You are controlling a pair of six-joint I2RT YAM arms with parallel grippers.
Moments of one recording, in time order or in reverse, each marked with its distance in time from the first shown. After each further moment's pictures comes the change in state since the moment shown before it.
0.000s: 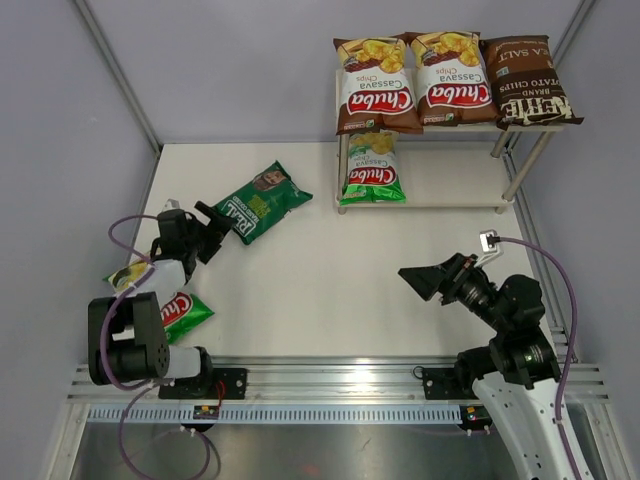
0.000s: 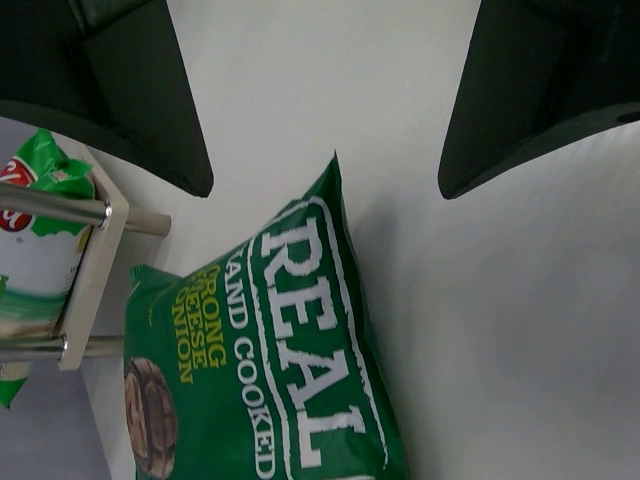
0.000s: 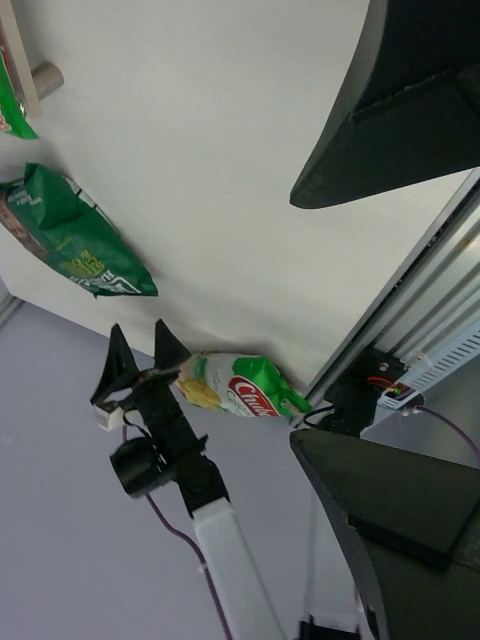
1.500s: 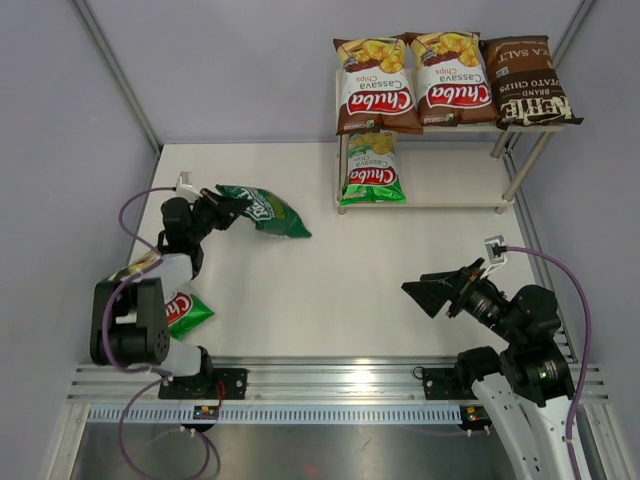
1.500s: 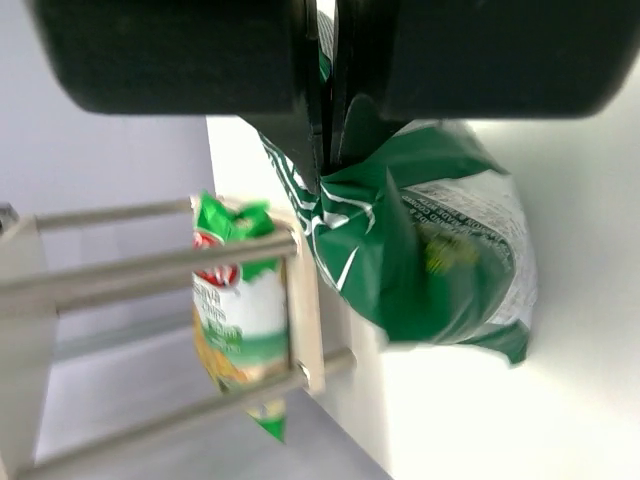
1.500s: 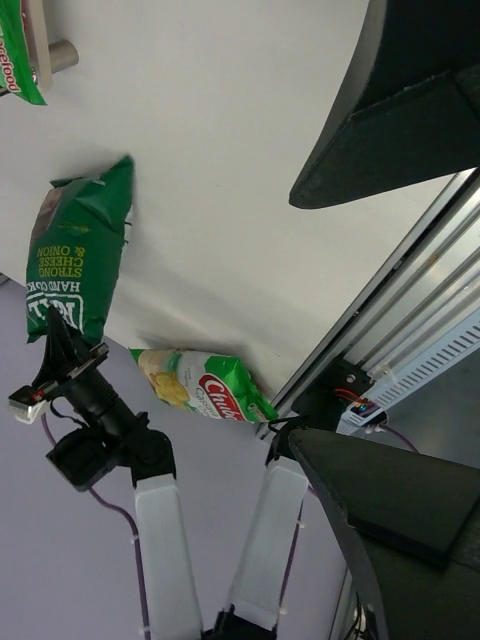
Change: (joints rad) left arm -0.044 0.202 0.026 0.603 0.276 -0.140; right arm 0.000 -0.075 0.103 -0.136 -0.100 -0.115
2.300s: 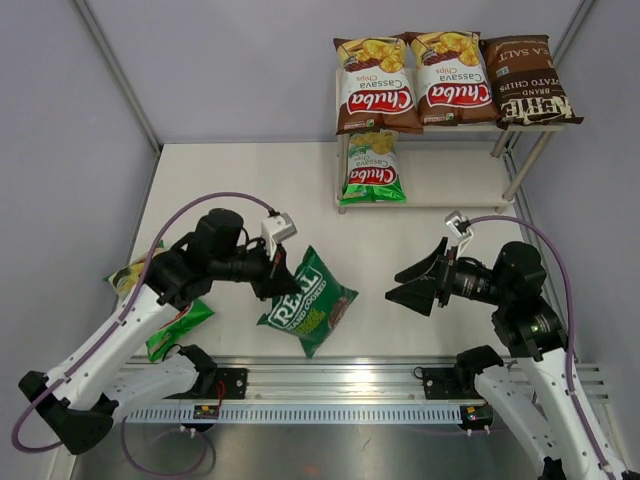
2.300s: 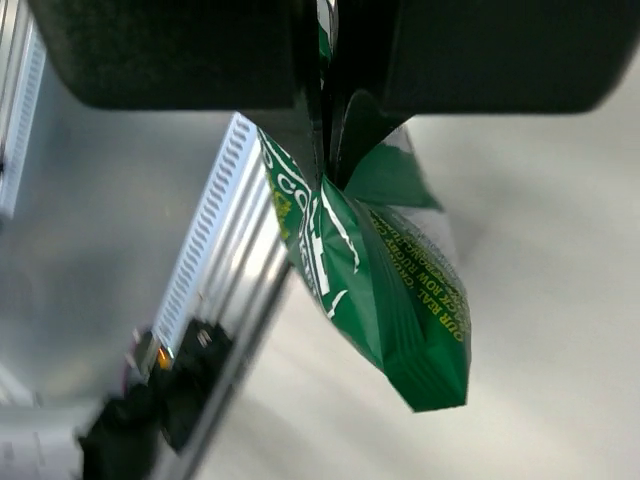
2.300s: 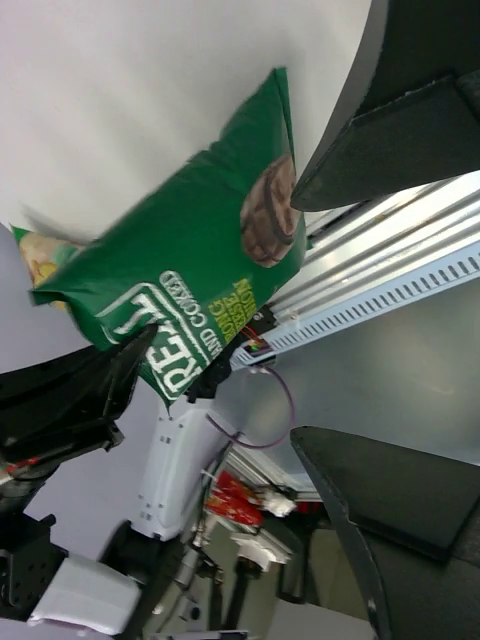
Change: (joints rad) left arm -0.674 -0.554 0.423 -1.411 0.104 0.877; right arm 0.043 0.280 0.098 0.094 -0.341 -0.108
